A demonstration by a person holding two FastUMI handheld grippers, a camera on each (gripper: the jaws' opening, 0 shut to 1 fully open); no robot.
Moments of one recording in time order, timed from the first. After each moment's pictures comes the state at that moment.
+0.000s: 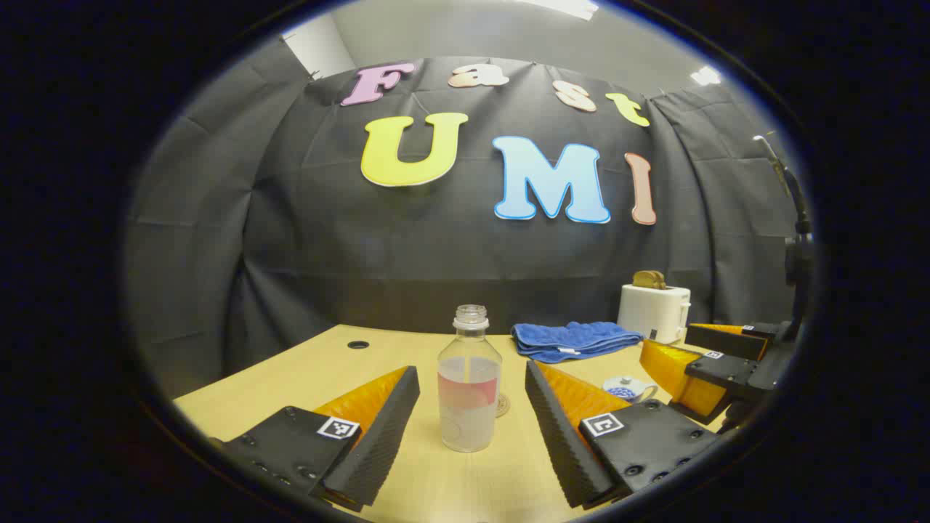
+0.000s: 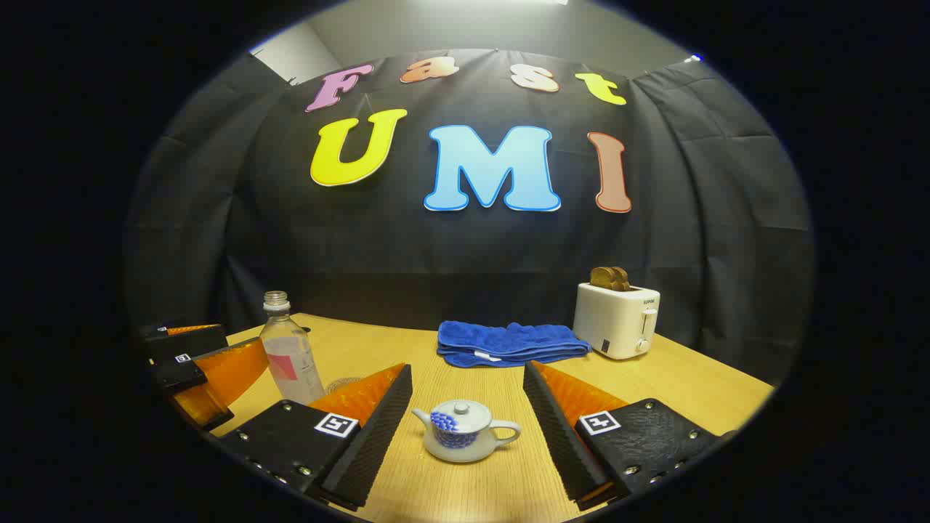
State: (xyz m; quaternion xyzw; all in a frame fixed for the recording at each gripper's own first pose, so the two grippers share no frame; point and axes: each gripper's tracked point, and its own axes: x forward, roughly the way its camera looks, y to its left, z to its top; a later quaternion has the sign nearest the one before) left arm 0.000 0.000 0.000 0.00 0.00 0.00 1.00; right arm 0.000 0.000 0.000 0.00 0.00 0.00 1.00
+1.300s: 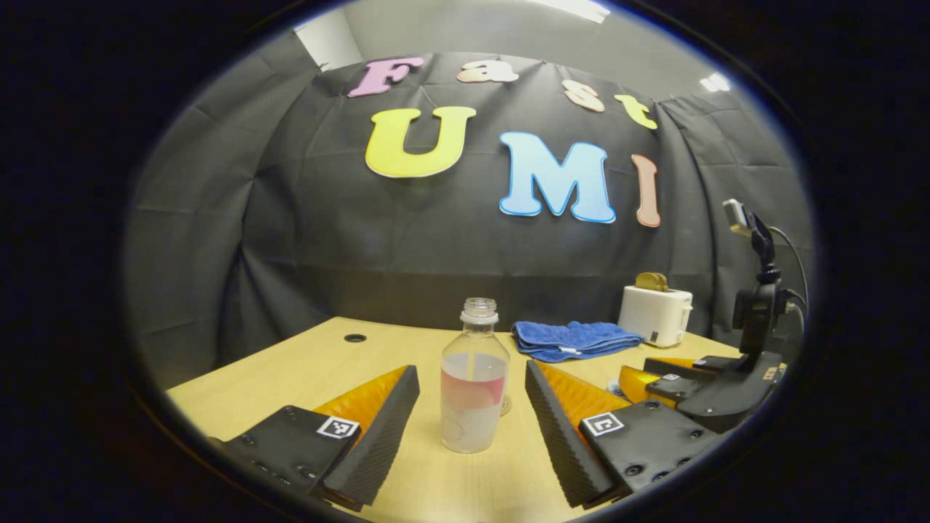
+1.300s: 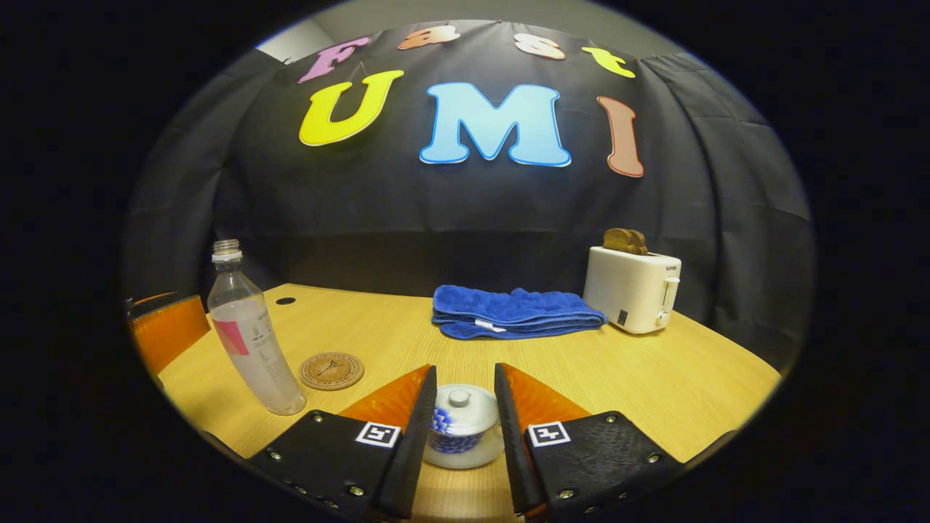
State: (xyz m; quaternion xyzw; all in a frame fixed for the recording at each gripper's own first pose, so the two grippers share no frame) left arm 0.009 0.011 -0.011 -0.02 0.01 0.00 1.00; right arm 0.056 -0.001 -0.057 -0.01 0.07 0.00 1.00
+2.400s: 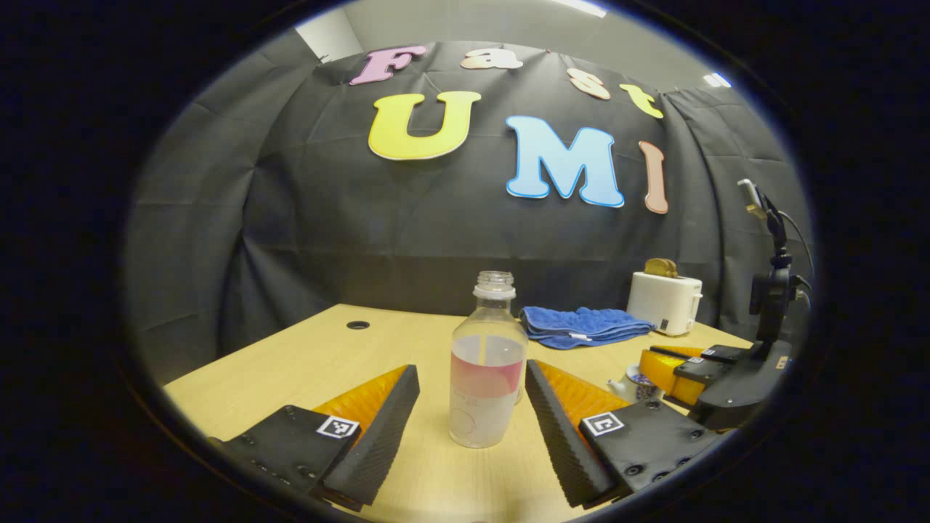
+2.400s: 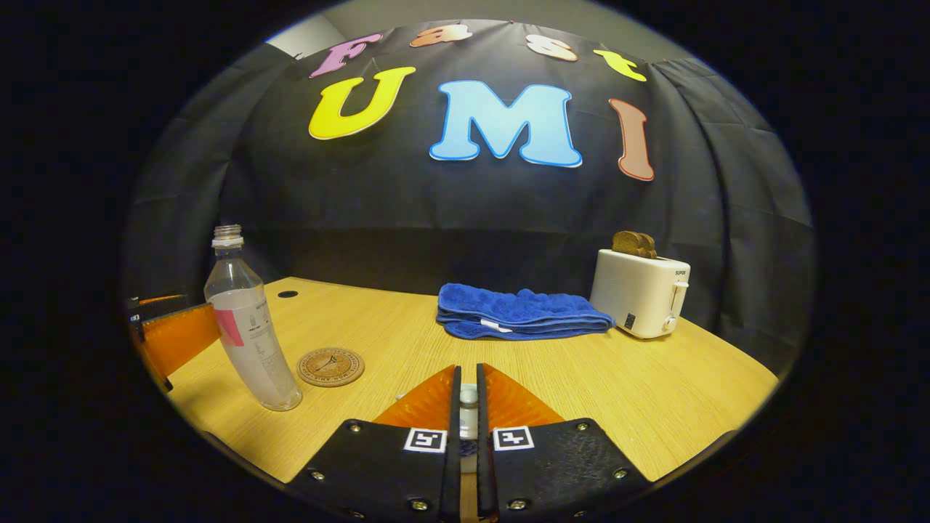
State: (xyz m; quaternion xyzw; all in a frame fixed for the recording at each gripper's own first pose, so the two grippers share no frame) left arm 0.026 0.019 -0.040 -0.02 0.04 0.00 1.00; right arm 0.056 0.000 -0.048 -0.03 0.05 0.01 1.00
